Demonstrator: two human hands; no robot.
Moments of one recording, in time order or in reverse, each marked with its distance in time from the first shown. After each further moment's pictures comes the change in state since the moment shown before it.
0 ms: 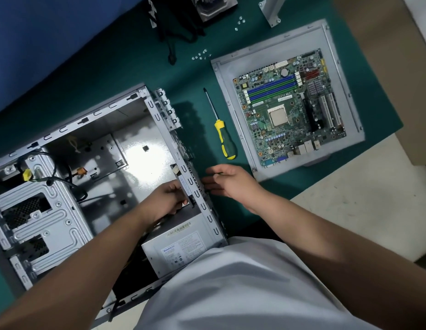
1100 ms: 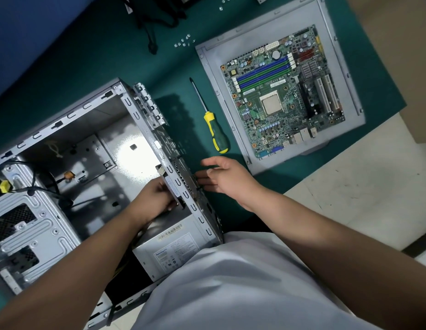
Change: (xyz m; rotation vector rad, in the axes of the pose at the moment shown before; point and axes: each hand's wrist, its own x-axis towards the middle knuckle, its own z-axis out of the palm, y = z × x) left_hand -0.007 0.016 0.009 0.017 0.082 0.104; right_hand 0.001 0.001 -0.006 -0.027 0.044 -0.023
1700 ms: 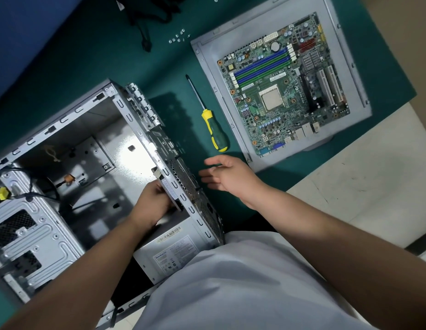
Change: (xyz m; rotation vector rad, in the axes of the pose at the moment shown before) left_hand -0.003 -0.004 0.007 -0.074 0.109 -0.014; right_hand 0.008 0.004 -0.007 0.145 -0.011 0.064
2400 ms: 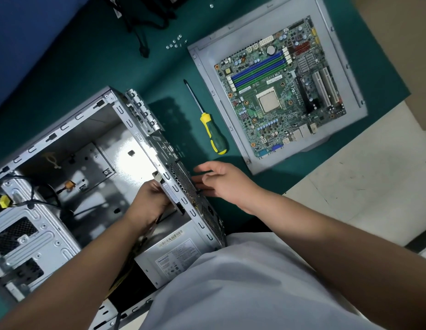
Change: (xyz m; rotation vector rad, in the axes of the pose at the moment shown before) left_hand 0.005 0.008 -0.010 -0.091 -0.105 0.119; right_hand -0.010 -0.004 0.011 -0.191 -0.061 -0.078
